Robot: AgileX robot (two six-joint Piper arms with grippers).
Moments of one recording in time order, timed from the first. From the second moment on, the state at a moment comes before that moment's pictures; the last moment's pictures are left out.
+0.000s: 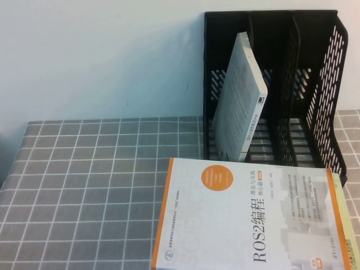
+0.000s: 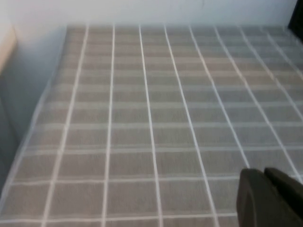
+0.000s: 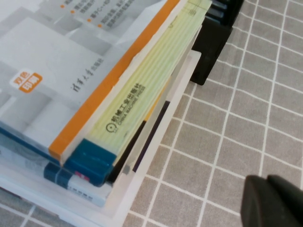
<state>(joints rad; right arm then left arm) 0.19 0.35 -0.29 0.05 0.66 -0.28 -0.01 -0.01 -0.01 -0.22 0.42 0.11</state>
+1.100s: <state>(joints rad) 0.19 0.35 -0.28 0.05 0.66 -0.28 -0.02 -0.01 0.01 -0.11 0.37 0.02</state>
